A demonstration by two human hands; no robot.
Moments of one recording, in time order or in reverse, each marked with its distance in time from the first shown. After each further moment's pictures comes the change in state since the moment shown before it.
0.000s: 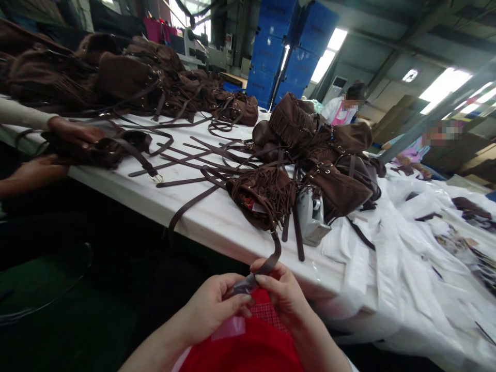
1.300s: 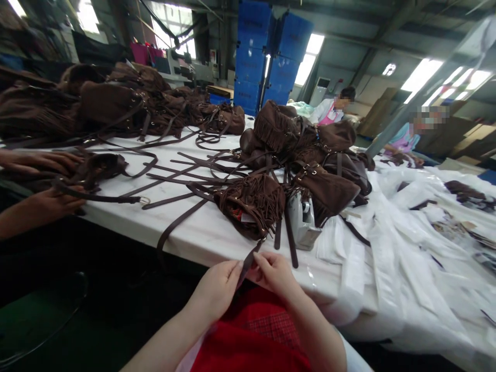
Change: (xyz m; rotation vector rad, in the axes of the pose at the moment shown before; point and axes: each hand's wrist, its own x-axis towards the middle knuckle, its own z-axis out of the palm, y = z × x) left_hand 0.051 0.024 0.002 0.777 0.277 0.139; right_hand 0.057 -0.008 -0.036 -0.587 0.133 -0.095
